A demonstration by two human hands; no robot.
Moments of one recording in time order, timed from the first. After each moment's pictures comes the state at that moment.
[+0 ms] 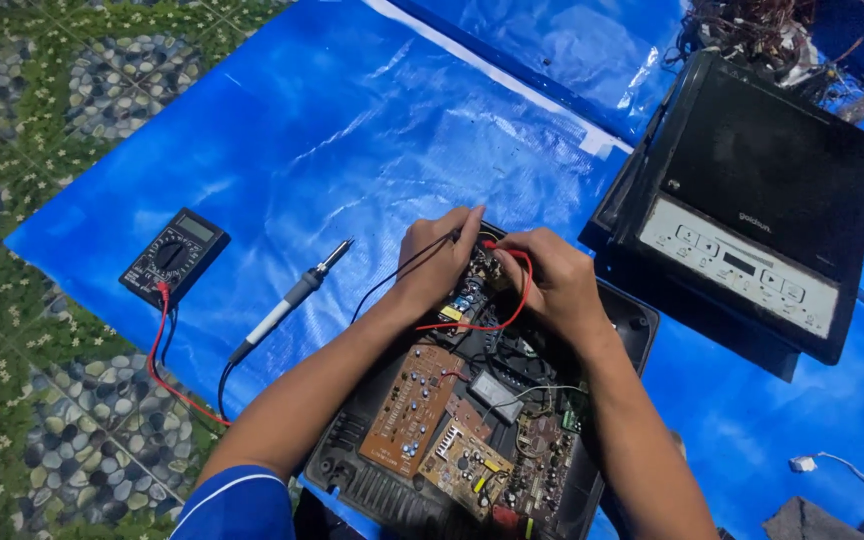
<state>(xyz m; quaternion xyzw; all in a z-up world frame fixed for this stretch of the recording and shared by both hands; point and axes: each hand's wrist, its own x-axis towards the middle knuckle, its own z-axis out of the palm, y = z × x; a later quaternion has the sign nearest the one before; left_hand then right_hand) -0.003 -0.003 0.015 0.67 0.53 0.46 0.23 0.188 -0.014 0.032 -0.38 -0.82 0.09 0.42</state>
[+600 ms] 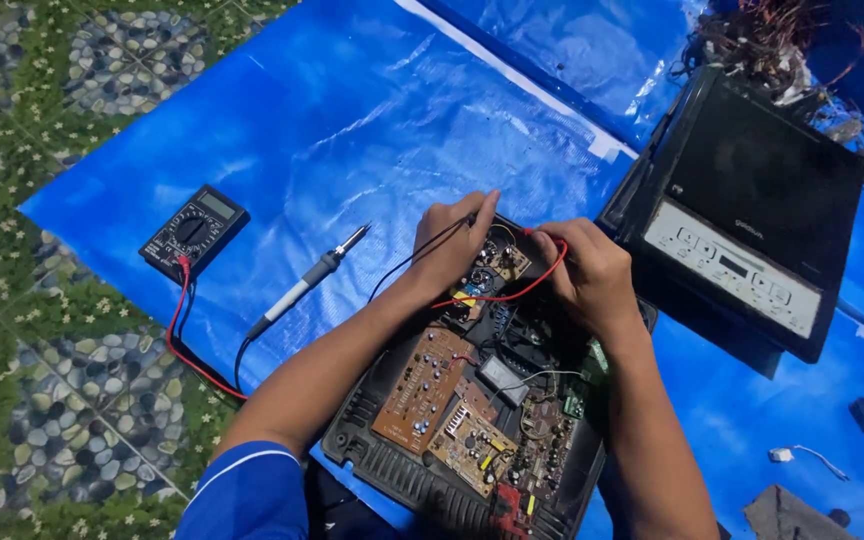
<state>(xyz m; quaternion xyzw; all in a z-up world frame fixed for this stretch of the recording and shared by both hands) -0.007 0.000 0.014 0.67 0.49 0.52 0.21 0.196 -0.028 0.068 -0.38 -0.84 0.02 0.39</state>
